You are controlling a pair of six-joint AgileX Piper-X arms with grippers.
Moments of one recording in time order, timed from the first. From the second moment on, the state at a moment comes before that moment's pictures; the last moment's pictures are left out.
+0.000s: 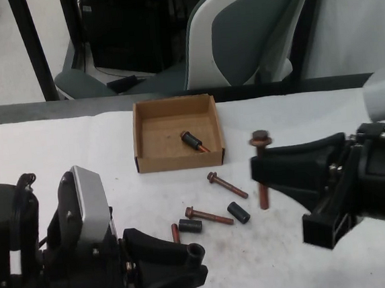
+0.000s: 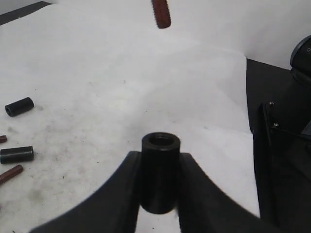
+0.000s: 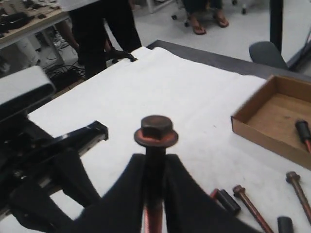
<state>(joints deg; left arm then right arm) -30.9 60.3 -17.5 -13.8 44.8 9.4 42.0 51.1 -31.6 2.9 -10.3 12.6</state>
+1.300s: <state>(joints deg) -30.9 60.3 -17.5 -20.6 43.4 -7.8 47.3 62.6 -31.6 -17.2 -20.5 11.2</state>
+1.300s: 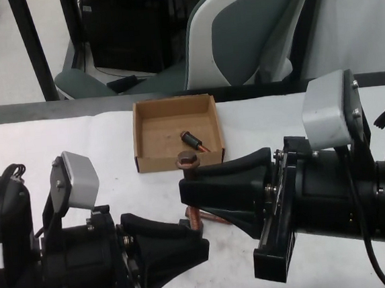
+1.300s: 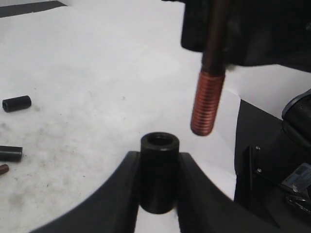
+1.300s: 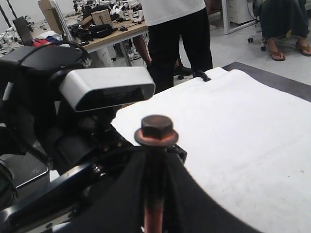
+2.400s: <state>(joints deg) -31.0 60.3 -17.5 -21.8 43.4 0.6 47.3 62.6 -31.6 -17.5 -19.3 9.0</state>
